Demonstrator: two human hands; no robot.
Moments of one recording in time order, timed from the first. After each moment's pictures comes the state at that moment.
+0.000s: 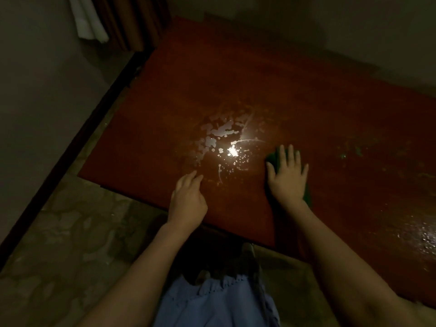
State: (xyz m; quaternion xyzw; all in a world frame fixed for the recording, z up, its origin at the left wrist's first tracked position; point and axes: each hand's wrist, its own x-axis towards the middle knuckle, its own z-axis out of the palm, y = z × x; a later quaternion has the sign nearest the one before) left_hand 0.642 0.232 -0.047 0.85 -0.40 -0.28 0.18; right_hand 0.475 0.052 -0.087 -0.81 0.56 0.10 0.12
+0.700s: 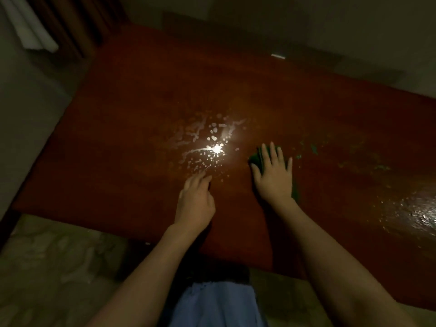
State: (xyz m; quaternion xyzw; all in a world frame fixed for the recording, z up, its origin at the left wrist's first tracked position) left_hand 0.563 0.132 -0.041 0.81 -0.47 -0.30 0.17; right_hand 0.412 -0.014 -0.087 -0.83 0.54 0.08 0.12
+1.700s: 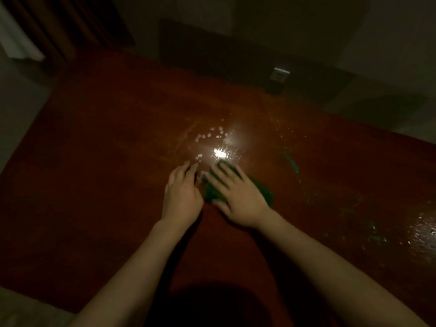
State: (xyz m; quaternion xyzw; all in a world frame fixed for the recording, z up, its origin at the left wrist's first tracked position) left_hand 0.571 -0.041 -0.047 0.86 -0.41 -0.25 0.17; right_hand 0.437 -0.142 -0.093 -0.98 0.16 0.11 0.09
